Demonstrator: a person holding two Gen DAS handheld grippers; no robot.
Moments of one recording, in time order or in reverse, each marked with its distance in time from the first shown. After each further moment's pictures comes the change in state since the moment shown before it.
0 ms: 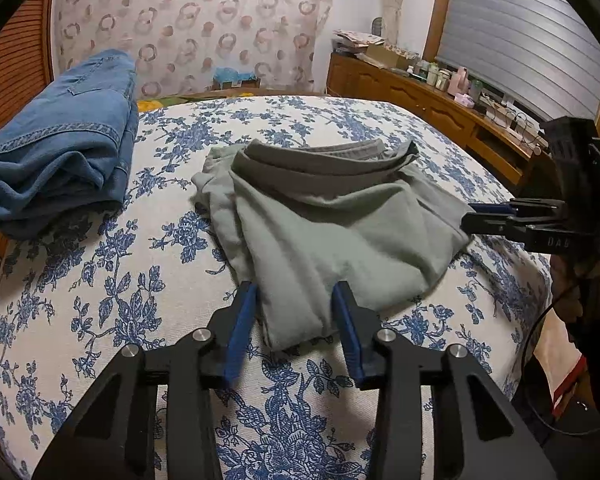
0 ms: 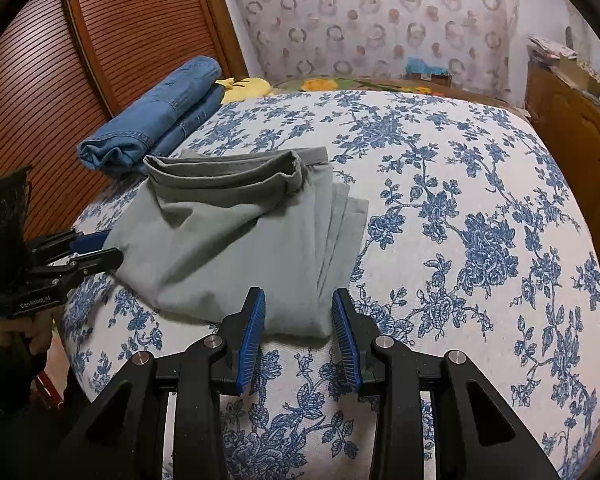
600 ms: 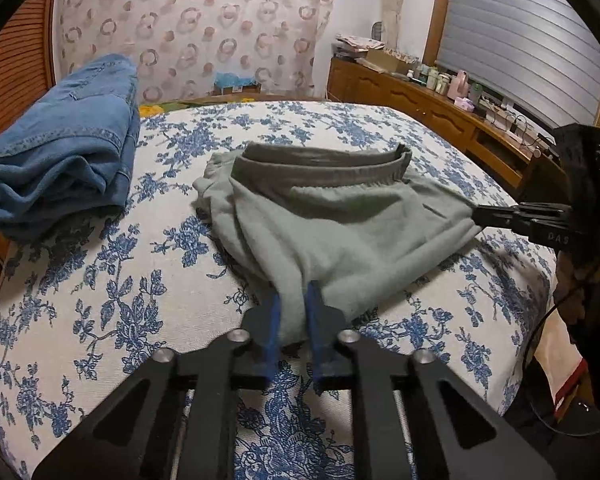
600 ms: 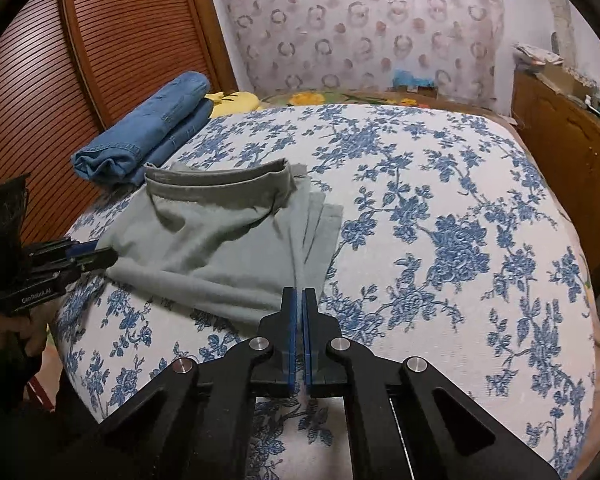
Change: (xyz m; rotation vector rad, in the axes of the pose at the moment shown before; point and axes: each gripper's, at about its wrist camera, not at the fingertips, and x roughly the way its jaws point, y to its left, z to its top) left arm -0.003 -0.001 0.001 0.004 -0.028 0.004; right arm -0.013 -0.004 -0.011 0.012 -0.061 -0.032
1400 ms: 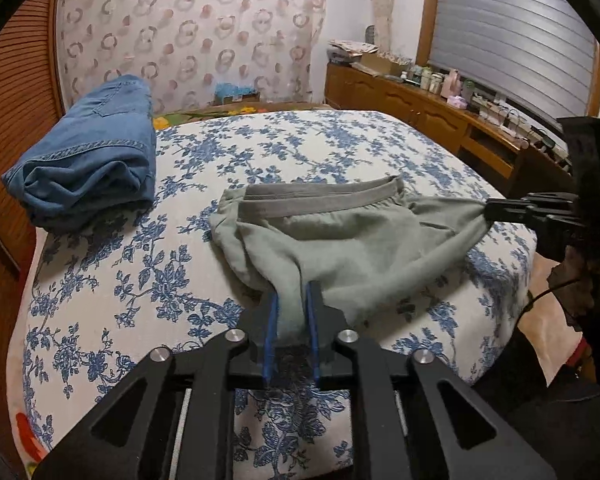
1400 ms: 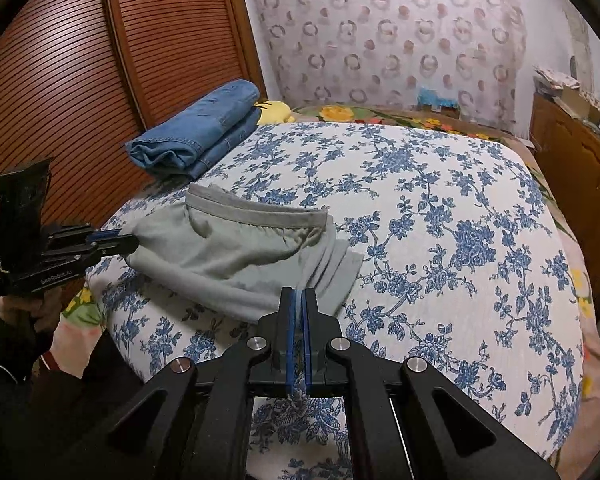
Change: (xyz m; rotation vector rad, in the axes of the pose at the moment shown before) left arm -0.048 -0.008 -0.017 0.035 -0.014 0.024; right arm -0.054 0.028 -0.018 -0.077 -0.039 0.042
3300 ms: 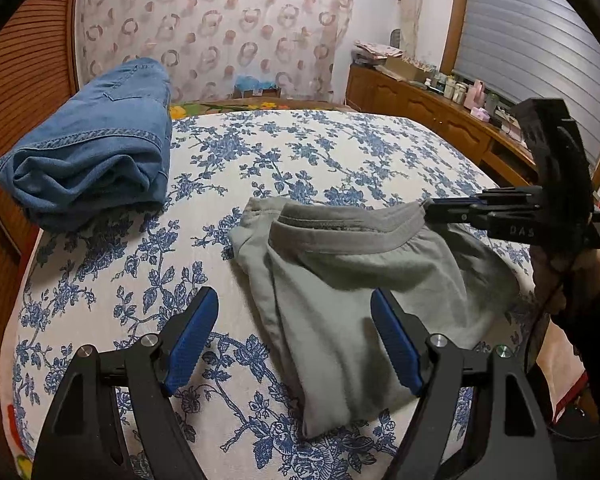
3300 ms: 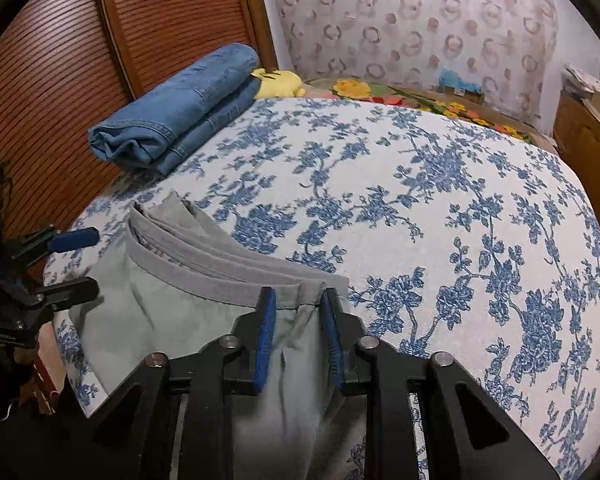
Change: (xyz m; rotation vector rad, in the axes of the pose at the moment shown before) left arm 0.032 0.021 0.016 -0.074 0.007 0.033; right arm 0.120 -0.006 0.058 -0.053 0.101 0.056
